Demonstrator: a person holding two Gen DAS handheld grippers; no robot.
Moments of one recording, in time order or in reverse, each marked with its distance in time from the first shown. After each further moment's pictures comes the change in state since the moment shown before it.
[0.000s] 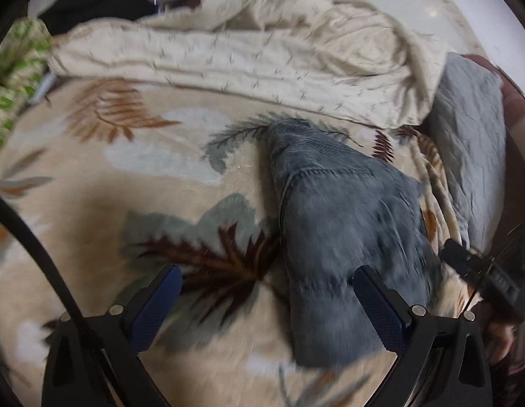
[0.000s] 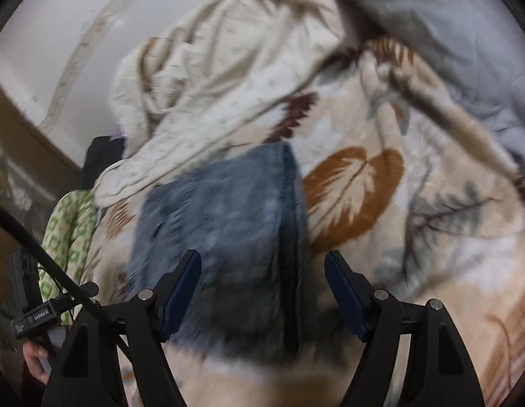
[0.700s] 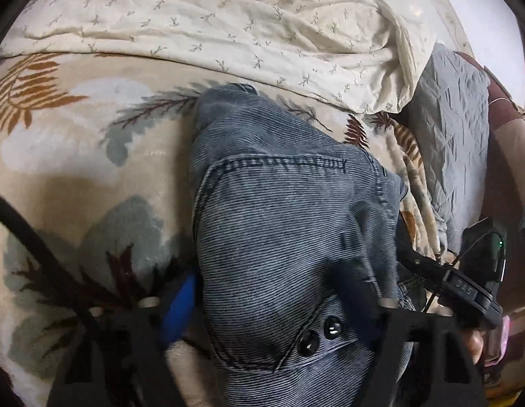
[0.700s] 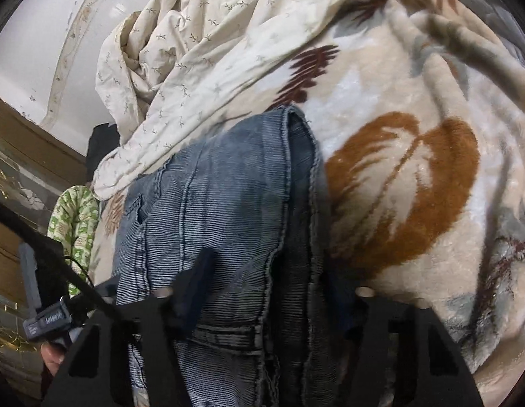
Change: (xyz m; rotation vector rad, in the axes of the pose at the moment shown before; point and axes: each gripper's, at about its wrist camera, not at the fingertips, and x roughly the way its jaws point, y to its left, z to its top) left arm 0.057 -0.026 0.012 0.014 0.063 -0.174; right arm 0.069 -0.007 0.018 0.025 0.116 0.114
